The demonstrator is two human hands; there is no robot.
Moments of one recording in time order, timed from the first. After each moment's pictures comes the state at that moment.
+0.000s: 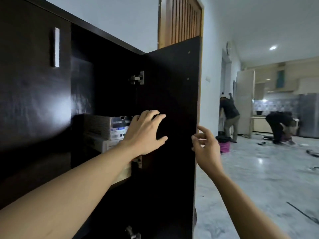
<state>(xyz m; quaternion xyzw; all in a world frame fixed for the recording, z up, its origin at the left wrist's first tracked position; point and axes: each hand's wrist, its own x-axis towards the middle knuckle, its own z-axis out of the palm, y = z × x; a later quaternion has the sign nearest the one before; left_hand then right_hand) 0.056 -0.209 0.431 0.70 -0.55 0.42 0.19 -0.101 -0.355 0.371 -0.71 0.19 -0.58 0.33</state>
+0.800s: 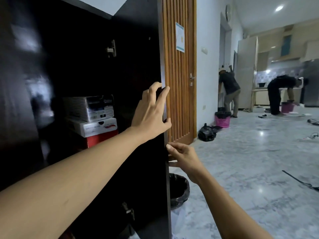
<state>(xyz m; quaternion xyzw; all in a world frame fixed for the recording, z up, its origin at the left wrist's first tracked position) 0.008 -0.302 0.400 0.65 -0.56 0.46 0.23 -0.108 -0.396 0.275 -0.68 0.10 -0.34 0.64</state>
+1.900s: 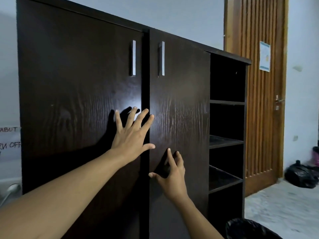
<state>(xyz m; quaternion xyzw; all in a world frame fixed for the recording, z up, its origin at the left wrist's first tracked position) 0.197 -0.044 0.413 0.81 -0.30 0.50 -0.01 0.143 -0.197 0.283 -0.83 0.04 -0.39 0.40</state>
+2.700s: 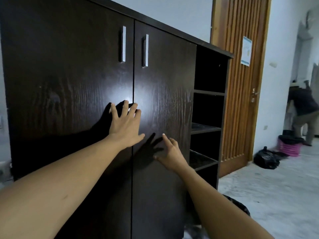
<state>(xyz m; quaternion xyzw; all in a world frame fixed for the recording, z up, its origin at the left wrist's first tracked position) 0.180 -0.060 0.404 0.86 -0.28 0.43 -0.04 0.103 -0.237 0.309 -0.91 0.07 -0.28 0.30</state>
